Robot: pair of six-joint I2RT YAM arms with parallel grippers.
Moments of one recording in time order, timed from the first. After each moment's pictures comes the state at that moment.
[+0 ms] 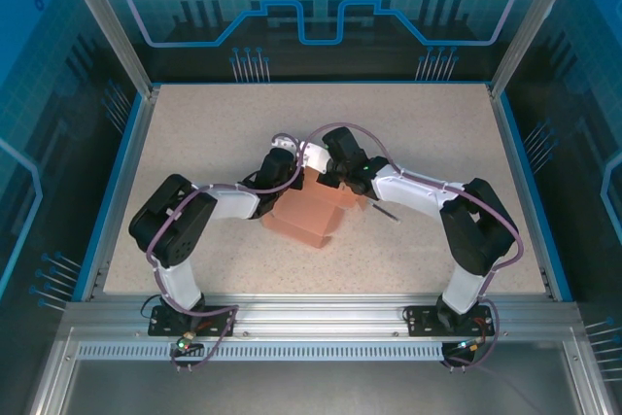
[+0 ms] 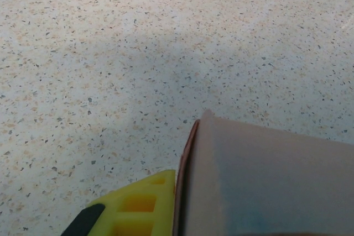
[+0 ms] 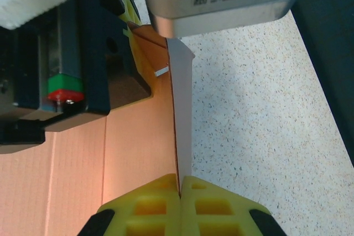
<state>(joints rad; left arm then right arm) -0.52 1.81 0.84 0.41 -0.23 -0.27 0.68 1.74 1.16 -0.14 0.10 -0.65</state>
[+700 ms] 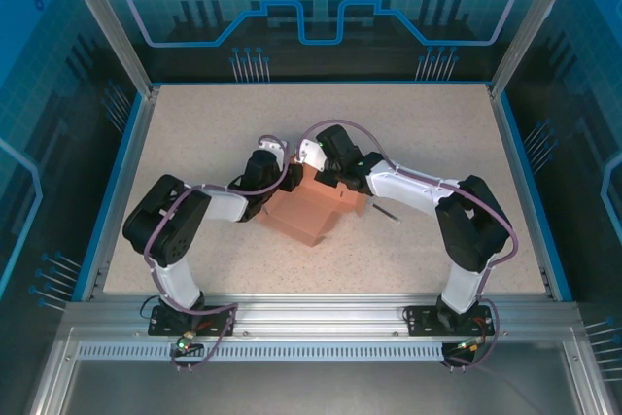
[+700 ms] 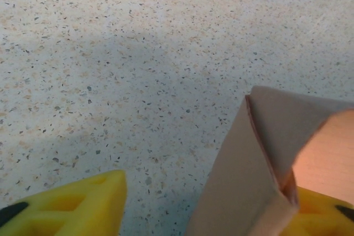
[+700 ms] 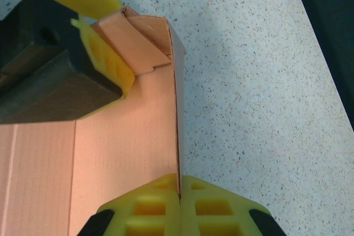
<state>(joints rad) -0.43 1.78 0.73 0.53 -0.03 -0.28 0.69 1.78 1.24 -0.24 0.17 -0.59</state>
